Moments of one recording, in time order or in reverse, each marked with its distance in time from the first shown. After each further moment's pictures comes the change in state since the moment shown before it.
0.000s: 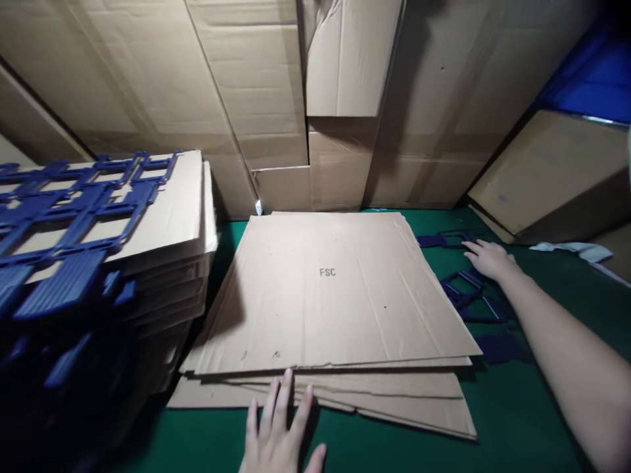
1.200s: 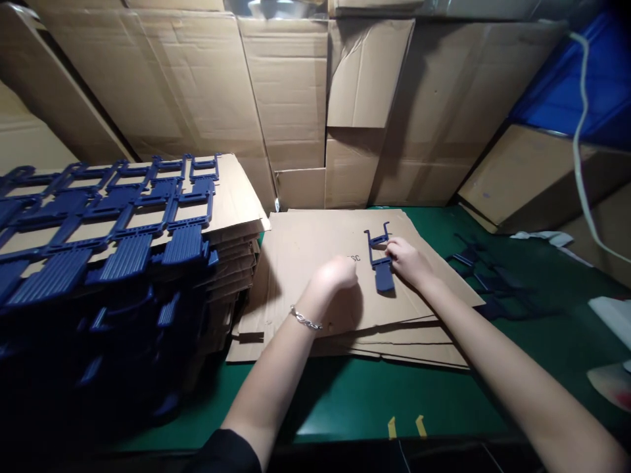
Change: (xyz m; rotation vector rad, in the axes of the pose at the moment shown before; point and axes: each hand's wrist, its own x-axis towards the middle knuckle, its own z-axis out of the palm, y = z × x) left_hand 0.219 -0.007 -0.051 -0.323 -0.627 0.256; right_hand -0.161 -0.219 -0.025 0.339 0.345 -0.693
